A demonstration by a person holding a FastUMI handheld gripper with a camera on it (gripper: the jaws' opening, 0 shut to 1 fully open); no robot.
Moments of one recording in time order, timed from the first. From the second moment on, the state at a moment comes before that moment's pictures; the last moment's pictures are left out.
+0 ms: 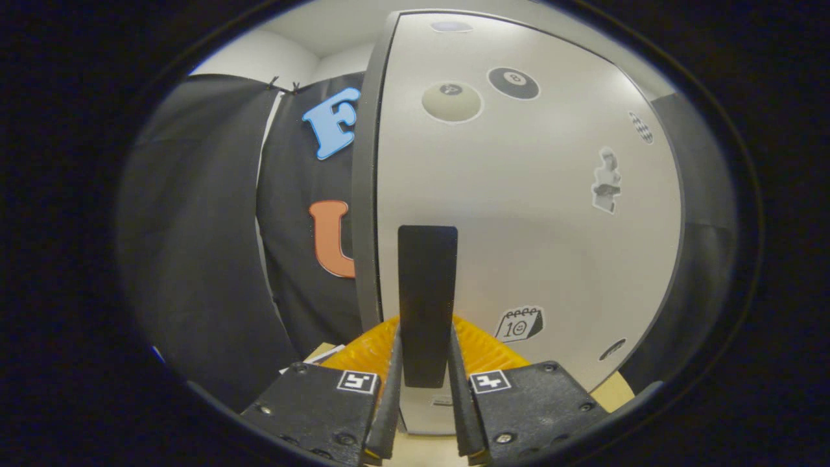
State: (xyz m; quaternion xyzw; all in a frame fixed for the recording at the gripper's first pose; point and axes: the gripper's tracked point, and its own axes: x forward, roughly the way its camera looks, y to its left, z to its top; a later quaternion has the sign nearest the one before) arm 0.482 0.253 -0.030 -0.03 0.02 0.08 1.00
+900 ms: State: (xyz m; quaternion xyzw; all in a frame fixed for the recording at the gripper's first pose) arm 0.400 0.228 -0.035 -0.02 0.04 0.12 0.99
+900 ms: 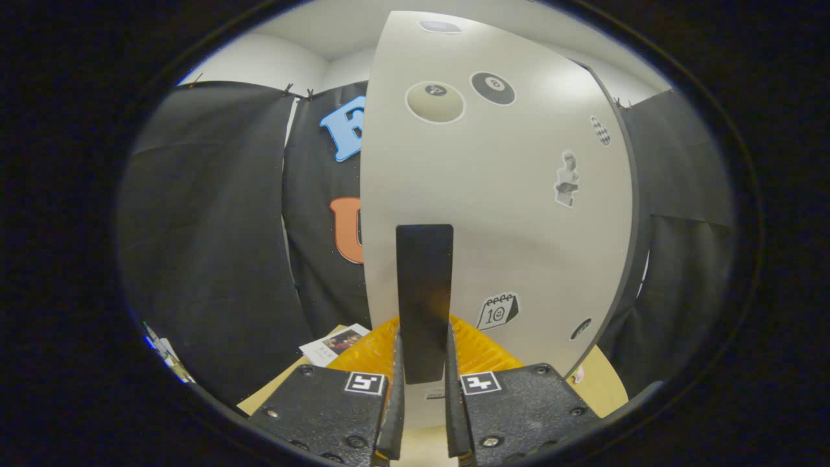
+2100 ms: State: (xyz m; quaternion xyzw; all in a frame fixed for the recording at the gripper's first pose) arm 0.303 -0.018 -0.035 -0.02 0.01 -0.03 1.00
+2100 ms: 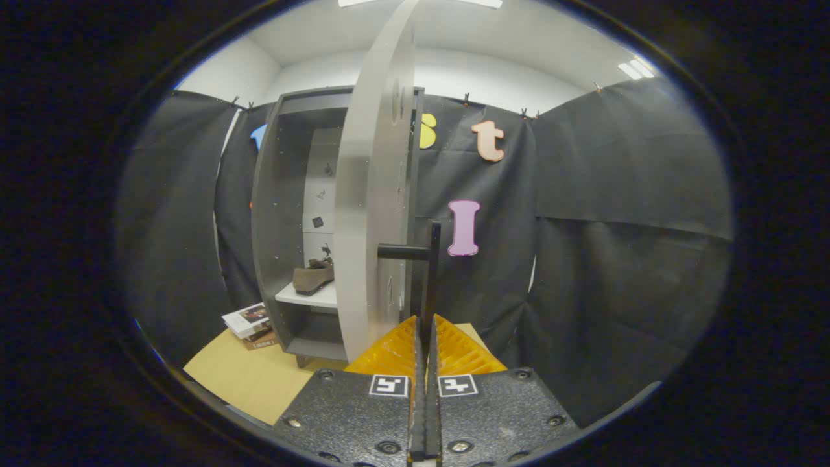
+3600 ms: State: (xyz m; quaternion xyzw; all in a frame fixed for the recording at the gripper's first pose) arm 0.230 -0.085 -0.125 -0.05 0.01 0.10 0.99
